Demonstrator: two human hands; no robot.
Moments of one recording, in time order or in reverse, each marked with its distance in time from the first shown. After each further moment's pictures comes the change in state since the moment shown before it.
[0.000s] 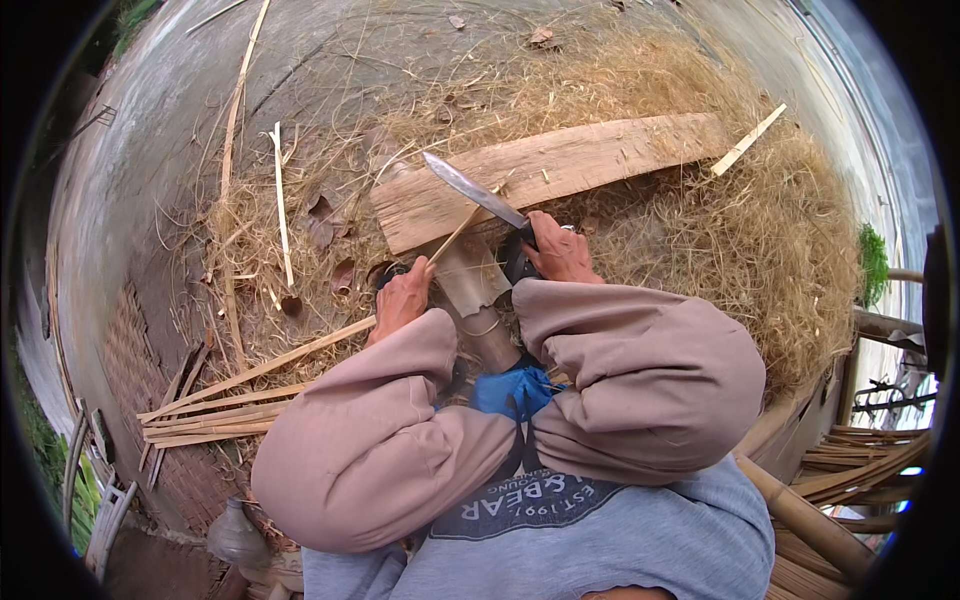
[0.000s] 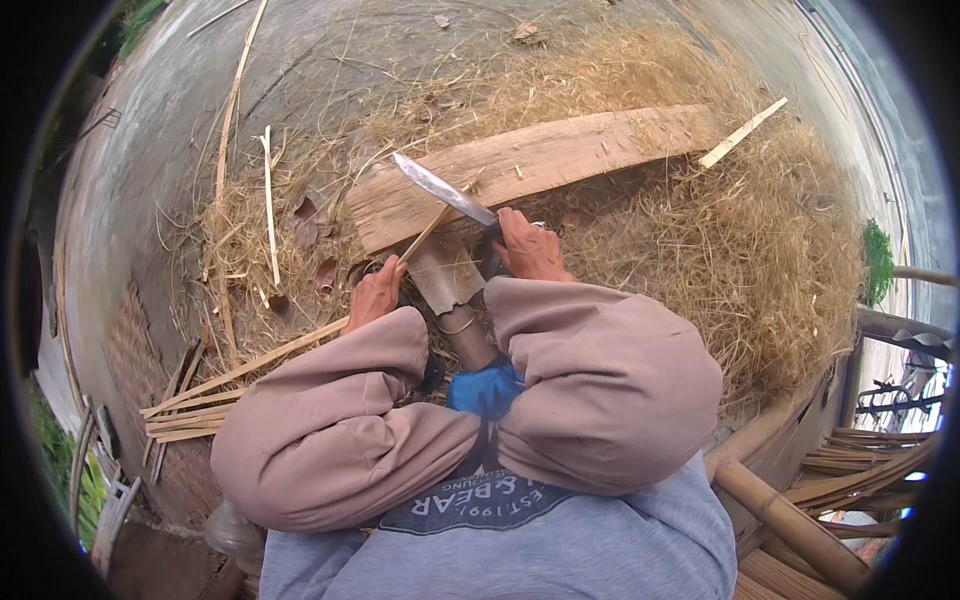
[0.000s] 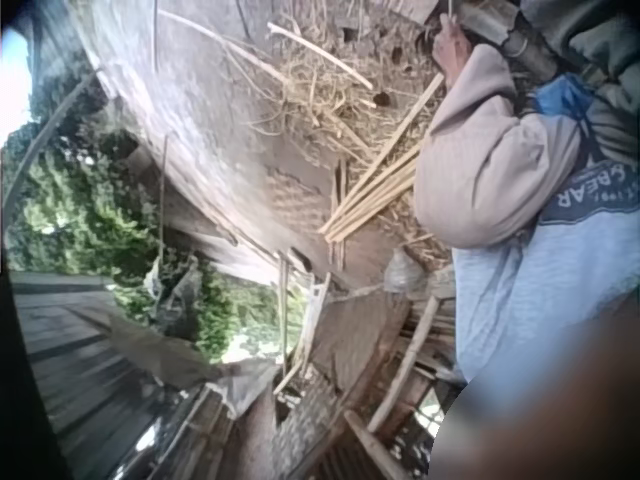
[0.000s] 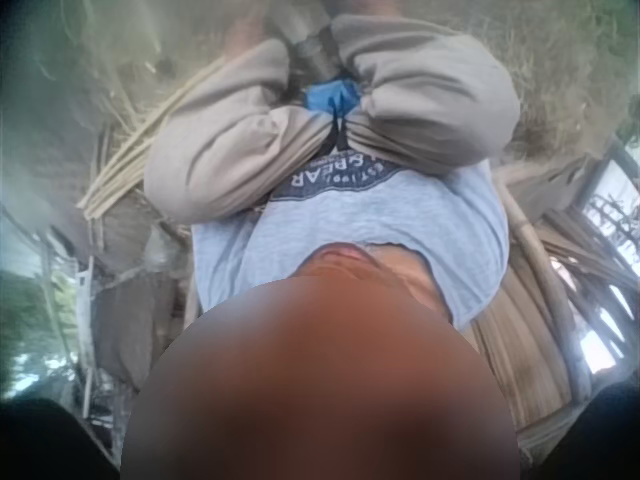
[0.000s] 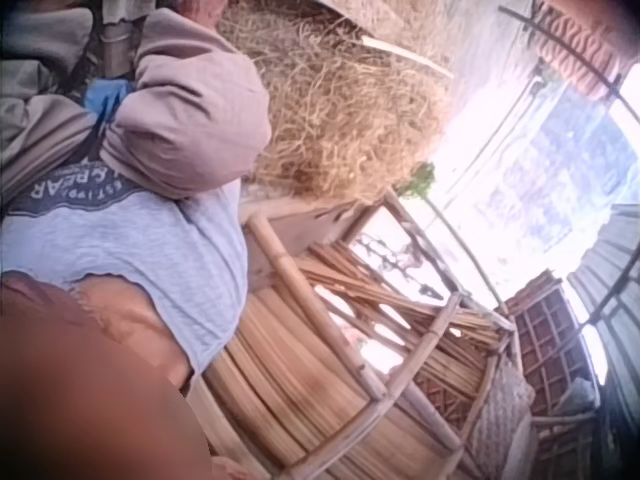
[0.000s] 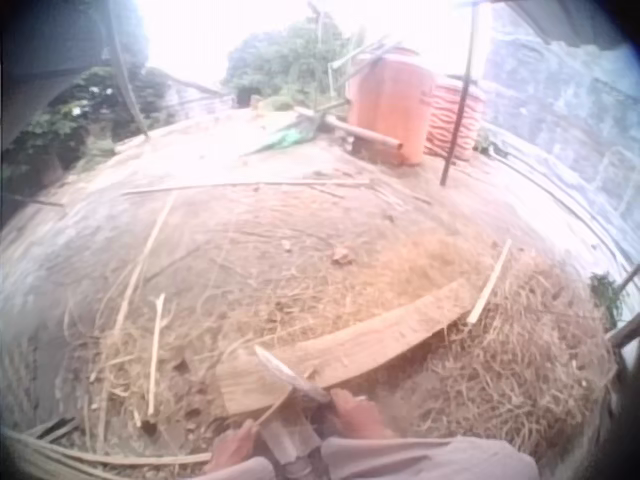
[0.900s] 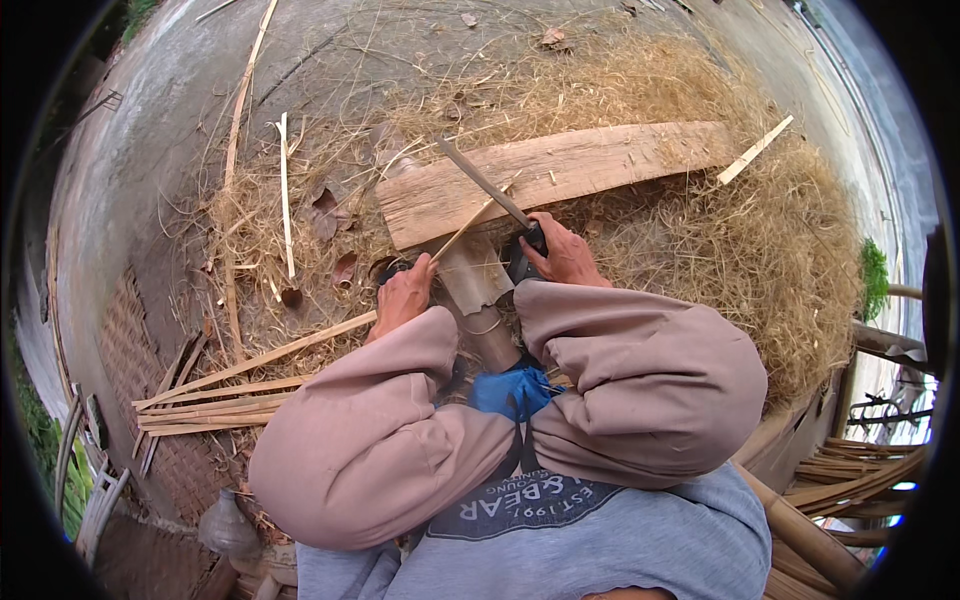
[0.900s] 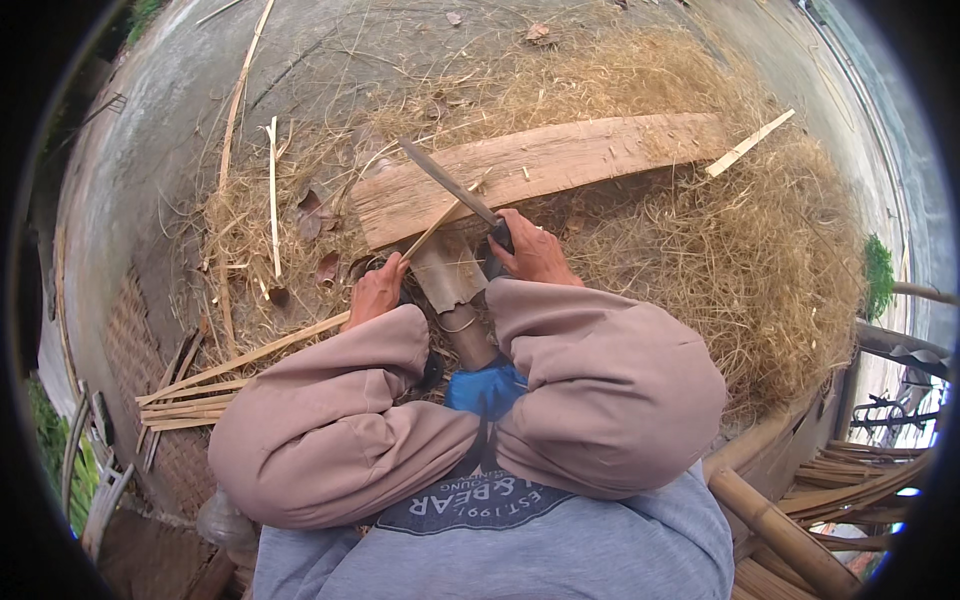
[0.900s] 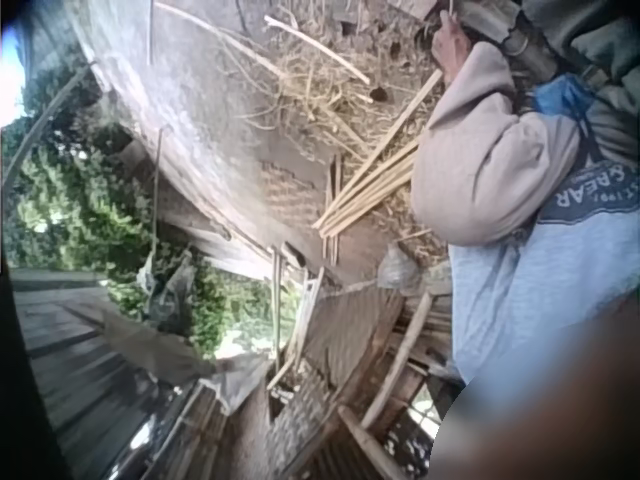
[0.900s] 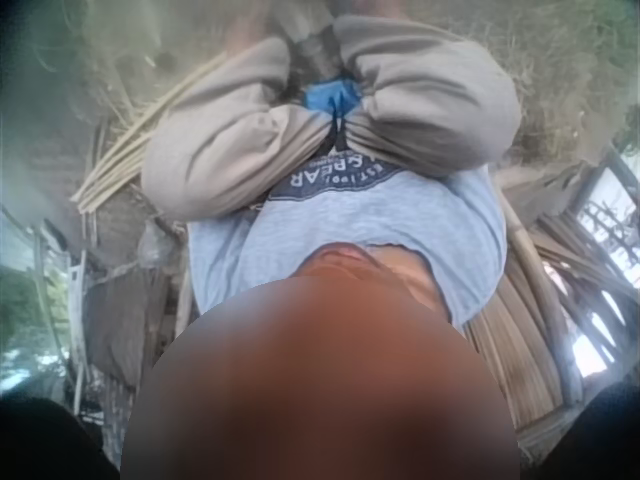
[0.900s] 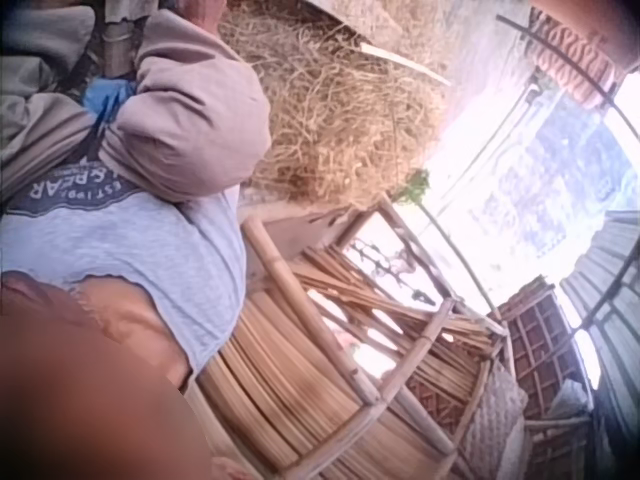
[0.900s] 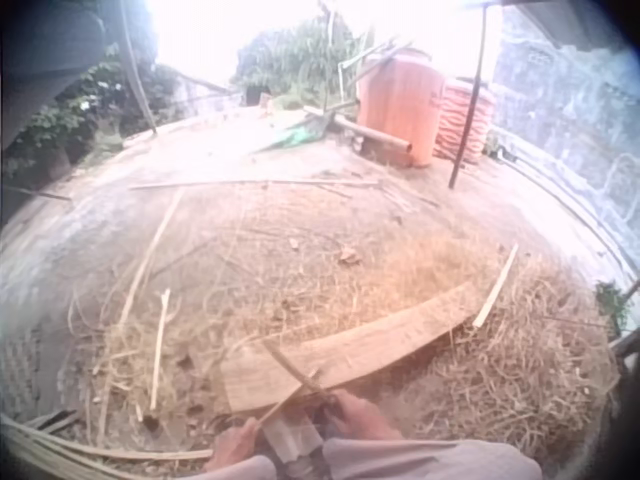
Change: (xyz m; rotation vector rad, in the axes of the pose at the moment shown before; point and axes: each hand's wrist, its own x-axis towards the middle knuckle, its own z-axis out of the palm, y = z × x) left_hand 0.001 -0.008 0.006 -0.006 0.016 0.019; right_hand -0.001 0.002 -0.007 0.245 0.056 -0.079
